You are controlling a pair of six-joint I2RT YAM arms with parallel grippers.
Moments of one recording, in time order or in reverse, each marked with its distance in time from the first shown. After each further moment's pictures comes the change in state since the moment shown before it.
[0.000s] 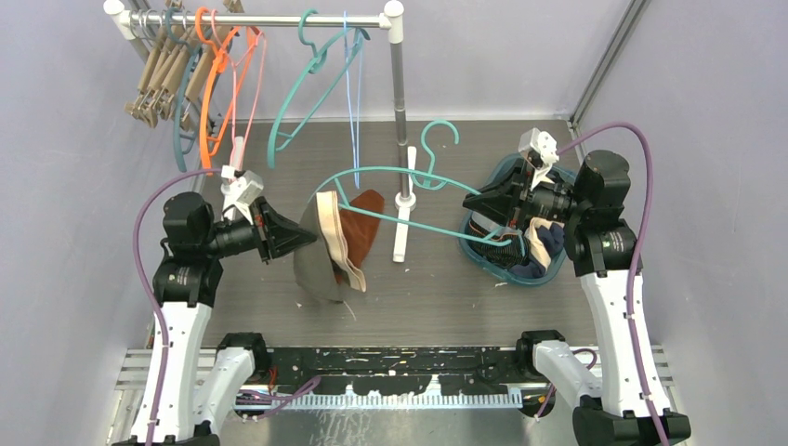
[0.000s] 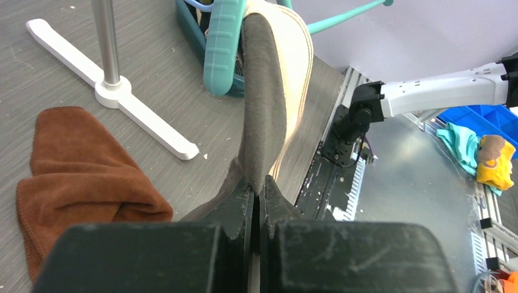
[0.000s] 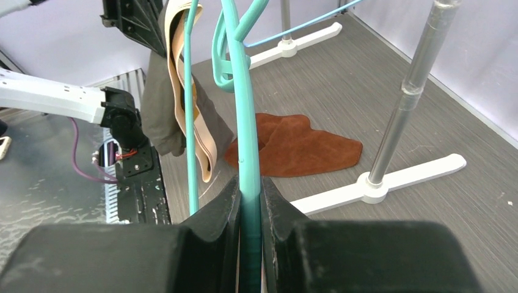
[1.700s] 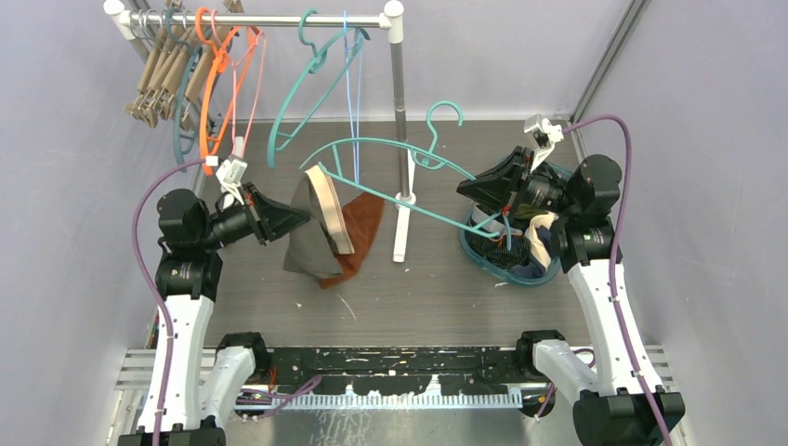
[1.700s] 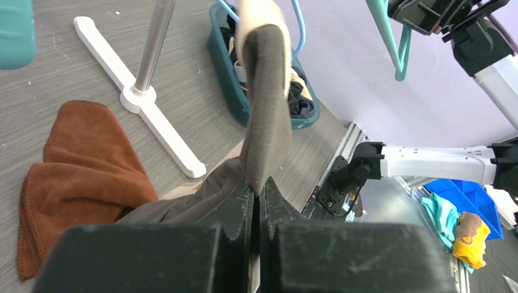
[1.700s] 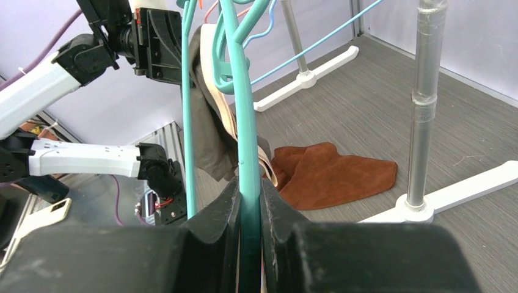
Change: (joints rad) left arm 0.065 0.029 -0.025 0.176 -0.107 -0.277; right arm 0.001 0.032 -0.162 0.486 0.027 0.482
